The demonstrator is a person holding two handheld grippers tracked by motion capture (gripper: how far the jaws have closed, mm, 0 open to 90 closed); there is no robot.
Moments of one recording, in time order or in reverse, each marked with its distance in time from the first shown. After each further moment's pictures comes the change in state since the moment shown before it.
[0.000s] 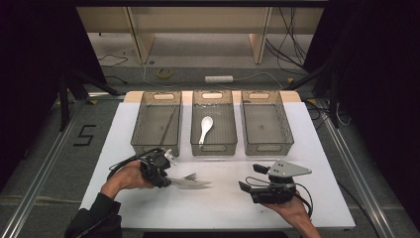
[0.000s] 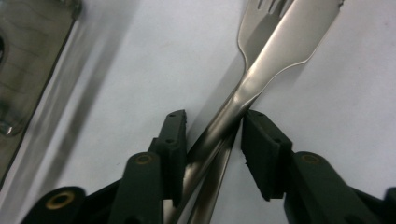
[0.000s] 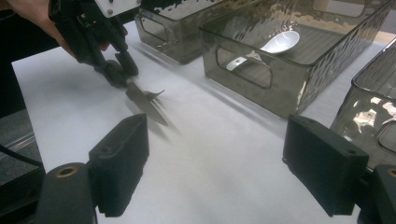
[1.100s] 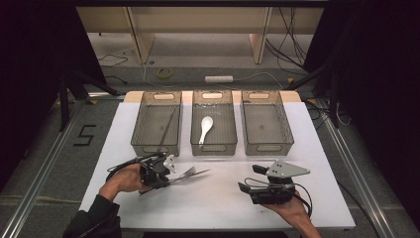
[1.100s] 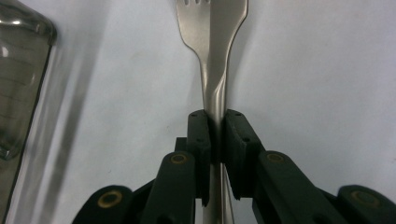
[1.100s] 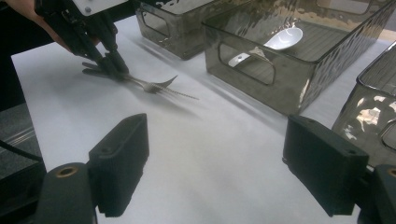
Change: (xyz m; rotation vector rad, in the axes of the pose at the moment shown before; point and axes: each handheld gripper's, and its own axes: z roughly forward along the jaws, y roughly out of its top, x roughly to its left) left arm -0.012 -0.004 -0.005 -0.028 0.015 0.141; right arm 0.001 -0.001 0.002 0.014 0.002 -0.014
